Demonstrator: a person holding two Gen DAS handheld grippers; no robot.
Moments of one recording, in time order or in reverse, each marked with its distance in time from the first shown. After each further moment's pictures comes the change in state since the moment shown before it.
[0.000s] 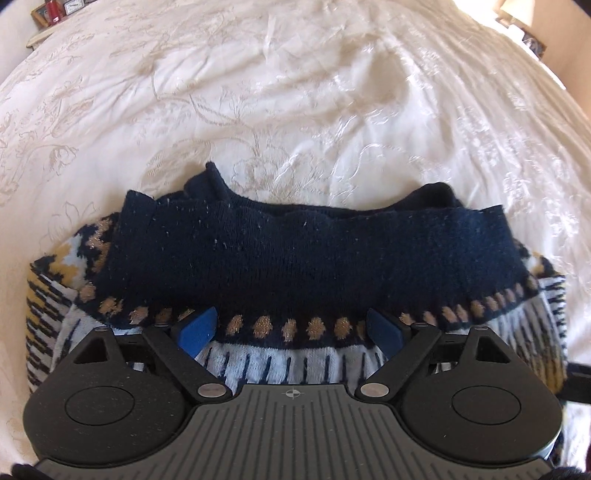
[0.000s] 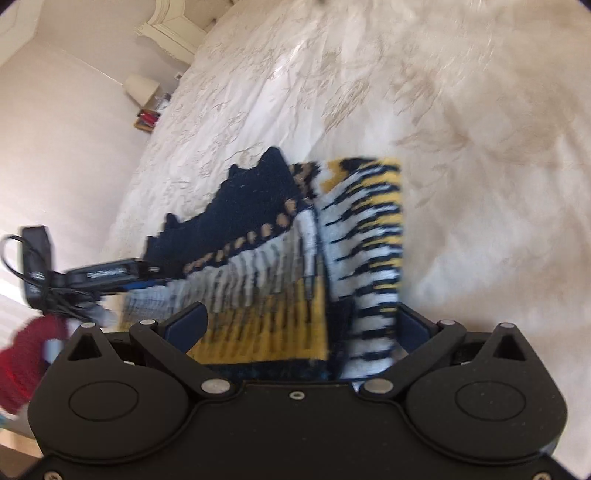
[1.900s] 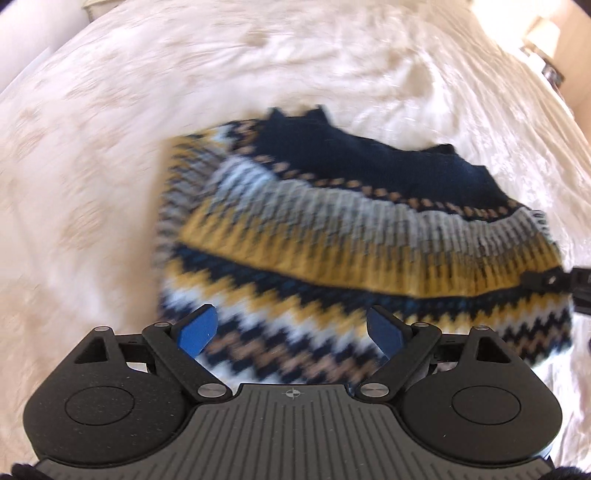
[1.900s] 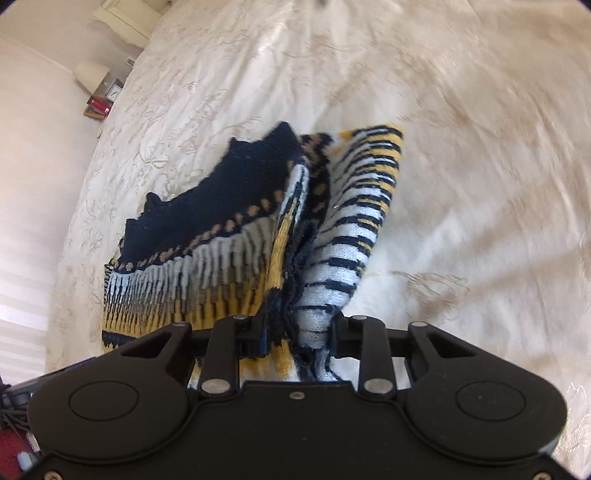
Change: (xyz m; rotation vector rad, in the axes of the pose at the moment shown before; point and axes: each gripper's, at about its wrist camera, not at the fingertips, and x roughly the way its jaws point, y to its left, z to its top) left arm -0.120 0.083 -0.110 -0.150 0.007 0.002; right arm 0.000 0.089 -0.015 -0.014 0.017 -0.318
